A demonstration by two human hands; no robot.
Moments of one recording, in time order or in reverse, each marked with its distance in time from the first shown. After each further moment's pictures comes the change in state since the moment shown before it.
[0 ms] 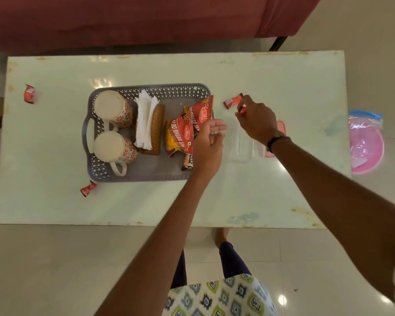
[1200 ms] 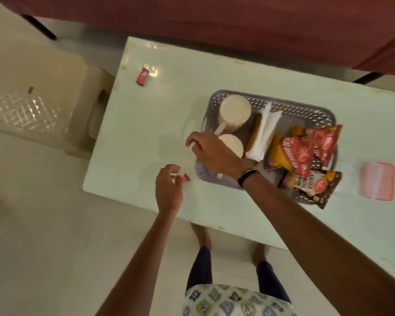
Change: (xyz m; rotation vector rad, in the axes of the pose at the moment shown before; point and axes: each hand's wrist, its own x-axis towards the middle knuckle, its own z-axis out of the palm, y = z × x) left_hand -0.019 -0.155 -0.320 0.327 0.481 -0.187; right_hand -0.047 -0.354 0.119 0.351 -0.509 -0.440
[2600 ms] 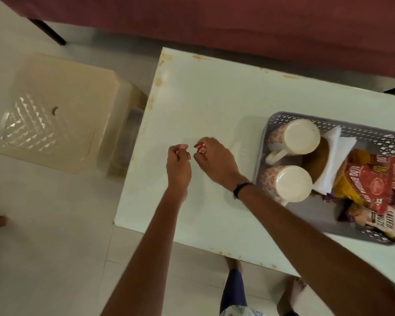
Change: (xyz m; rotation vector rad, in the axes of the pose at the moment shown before) left_hand 0.156 0.013 -0.058 -0.498 -0.113 -0.238; right_hand 0.129 -0.026 0.086 -0.101 0.193 0.208
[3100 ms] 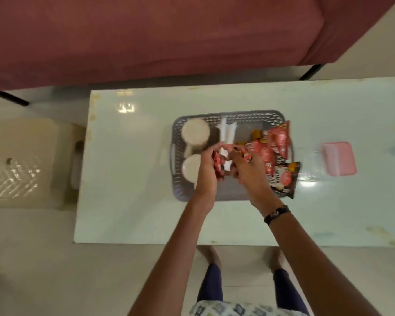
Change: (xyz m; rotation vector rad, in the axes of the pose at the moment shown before) left_hand -0.210 0.041 0.190 -0.125 -0.528 -0.037; right_hand -0.187 0.122 -0.184 0.998 0.460 0.368
